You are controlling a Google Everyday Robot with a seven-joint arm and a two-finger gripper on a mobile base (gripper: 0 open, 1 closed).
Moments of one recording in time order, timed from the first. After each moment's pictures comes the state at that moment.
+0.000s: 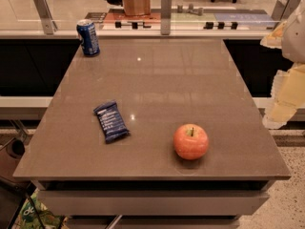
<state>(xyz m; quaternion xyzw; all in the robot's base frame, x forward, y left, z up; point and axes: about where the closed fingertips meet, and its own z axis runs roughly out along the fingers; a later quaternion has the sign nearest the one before) 0.438 -0.215 0.984 -0.60 0.78 -0.04 0.17</state>
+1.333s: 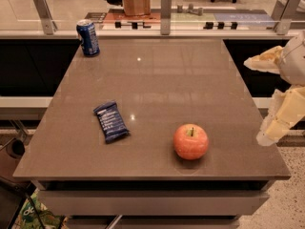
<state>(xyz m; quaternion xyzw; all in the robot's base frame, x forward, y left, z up) 0.427 -0.194 0.951 -0.63 0.73 0.10 0.24</state>
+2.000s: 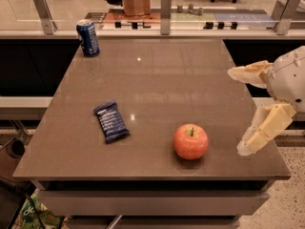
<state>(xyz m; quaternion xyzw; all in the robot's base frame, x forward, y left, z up) 0.419 -0.160 0.934 -0.61 0.70 0.19 0.32</state>
